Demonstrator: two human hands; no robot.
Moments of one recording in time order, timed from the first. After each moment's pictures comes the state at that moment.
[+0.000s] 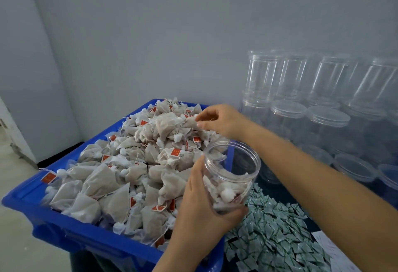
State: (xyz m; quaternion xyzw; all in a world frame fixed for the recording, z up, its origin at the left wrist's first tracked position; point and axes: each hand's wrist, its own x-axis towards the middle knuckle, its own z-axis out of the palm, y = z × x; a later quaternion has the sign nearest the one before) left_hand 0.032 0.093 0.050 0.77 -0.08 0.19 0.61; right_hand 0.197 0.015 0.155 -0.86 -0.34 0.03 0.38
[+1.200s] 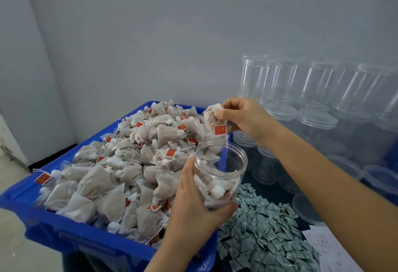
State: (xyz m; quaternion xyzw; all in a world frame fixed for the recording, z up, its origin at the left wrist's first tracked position) left_hand 0.034 0.094 0.046 0.76 -0.07 0.19 0.62; right_hand 0.159 -0.026 0.183 -0.79 -0.24 0.04 0.56
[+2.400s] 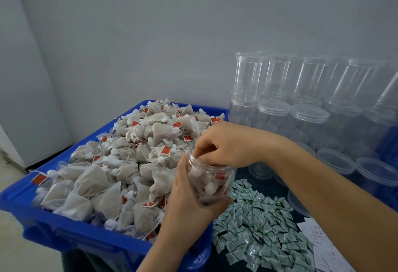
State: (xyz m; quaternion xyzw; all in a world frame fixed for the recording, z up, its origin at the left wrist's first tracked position) left_hand 0.034 0.096 0.049 0.76 -0.08 0.20 0.62; right_hand 0.101 -0.017 0.192 -0.89 -0.43 0.10 0.12
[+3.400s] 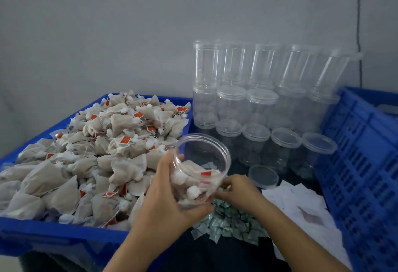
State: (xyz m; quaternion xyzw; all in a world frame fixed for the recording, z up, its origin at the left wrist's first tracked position) left_hand 0.001 0.063 0.056 0.78 -0.16 0.16 0.58; right_hand 0.099 -0.131 0.009 -0.96 -0.06 0.09 0.27
